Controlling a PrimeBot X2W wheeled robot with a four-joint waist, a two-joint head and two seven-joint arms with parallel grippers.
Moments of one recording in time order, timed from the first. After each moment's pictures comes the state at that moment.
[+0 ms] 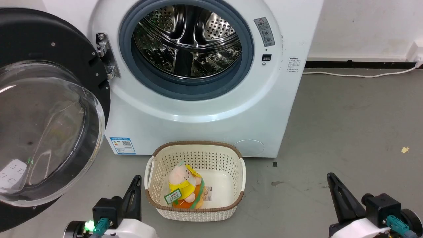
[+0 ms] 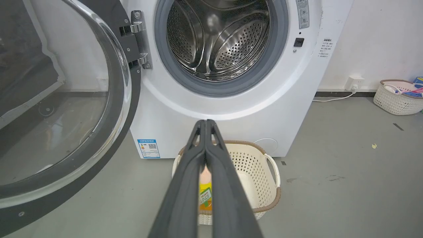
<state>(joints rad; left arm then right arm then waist) 0.03 0.05 -0.05 0.08 -0.07 -0.01 -0.10 0.05 -0.05 -0.02 0.03 0.03 0.13 -0.10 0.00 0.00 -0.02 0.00</state>
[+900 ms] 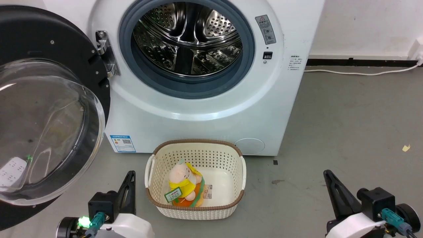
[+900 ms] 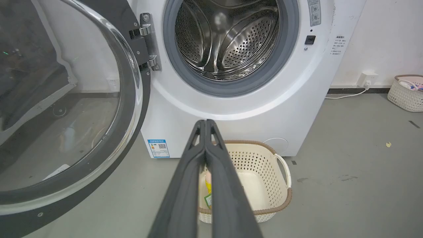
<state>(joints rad) 0.02 0.05 -0.02 0.04 -0.04 0.00 -0.05 0.03 -0.05 -0.01 0.02 0.02 0.13 -0.05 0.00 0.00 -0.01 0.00</state>
